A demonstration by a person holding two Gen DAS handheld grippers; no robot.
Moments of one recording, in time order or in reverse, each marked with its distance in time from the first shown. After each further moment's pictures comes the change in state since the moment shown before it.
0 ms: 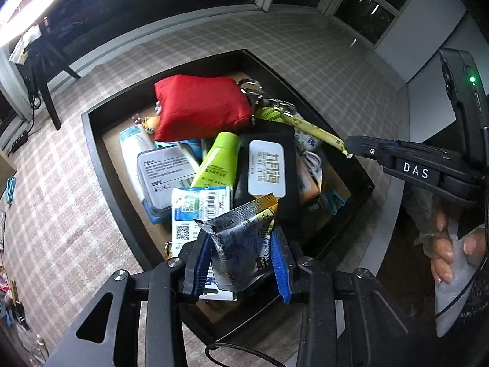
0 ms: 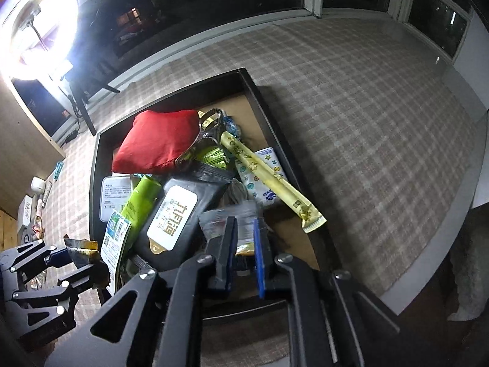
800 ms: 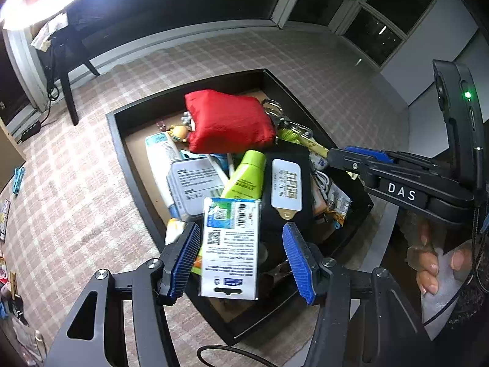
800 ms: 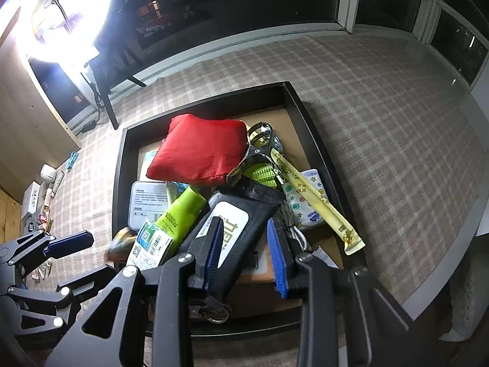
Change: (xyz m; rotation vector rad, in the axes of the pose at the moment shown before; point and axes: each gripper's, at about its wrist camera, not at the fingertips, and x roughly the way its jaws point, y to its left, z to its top) left arm -0.024 0.037 0.006 -0.081 -0.051 -0.024; right arm 0.002 0.052 0.020 -0.103 -0.010 0.033
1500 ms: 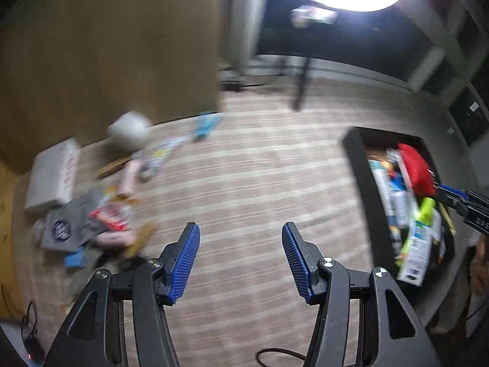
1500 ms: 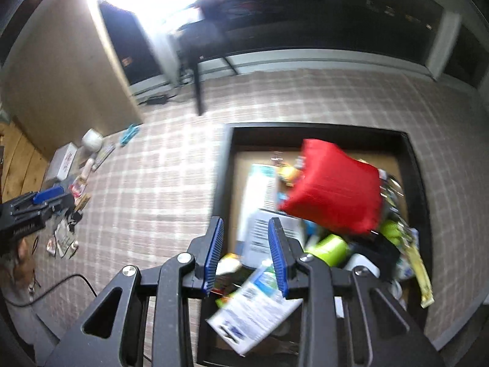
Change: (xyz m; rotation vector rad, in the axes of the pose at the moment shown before) left arm -0.101 0.264 -0.081 -0.413 -0.101 0.349; right arm 0.031 0.158 0.026 -0.280 0.028 0.161
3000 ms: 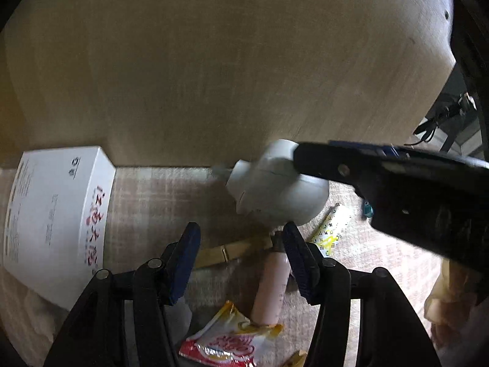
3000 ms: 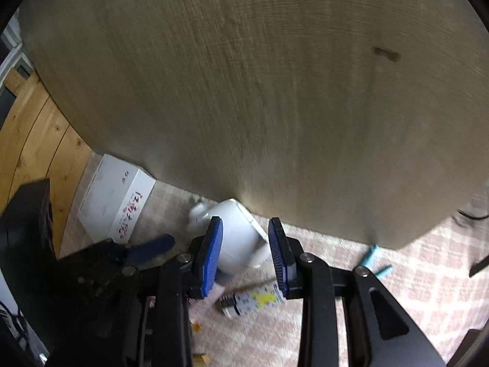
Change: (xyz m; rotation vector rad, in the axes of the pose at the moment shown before) left arm 0.139 0.160 0.080 -0.172 -0.033 -0.009; right arm 0.228 0.338 0.169 -0.312 0.103 0.318
